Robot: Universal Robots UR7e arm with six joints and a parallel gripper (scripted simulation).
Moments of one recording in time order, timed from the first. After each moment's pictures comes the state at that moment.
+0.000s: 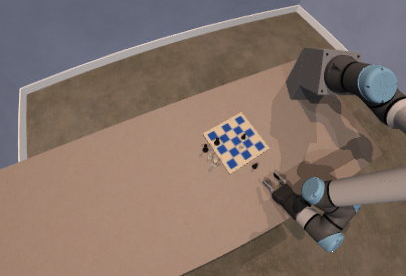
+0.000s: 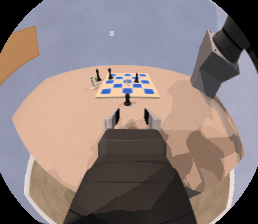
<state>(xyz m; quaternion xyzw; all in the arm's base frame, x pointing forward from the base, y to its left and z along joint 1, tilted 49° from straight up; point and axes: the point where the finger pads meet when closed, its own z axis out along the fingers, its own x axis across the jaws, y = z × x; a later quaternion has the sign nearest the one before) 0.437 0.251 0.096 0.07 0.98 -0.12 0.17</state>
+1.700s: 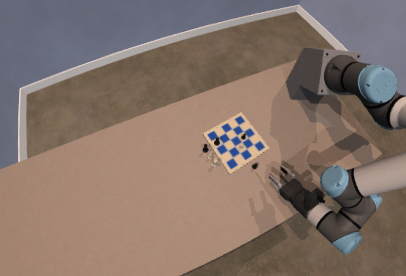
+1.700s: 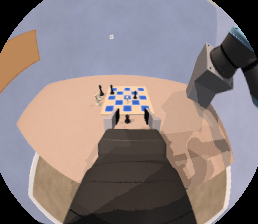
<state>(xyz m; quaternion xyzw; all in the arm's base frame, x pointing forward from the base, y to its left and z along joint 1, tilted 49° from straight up) 0.408 0.191 0.152 0.07 0.98 -0.12 0.17</state>
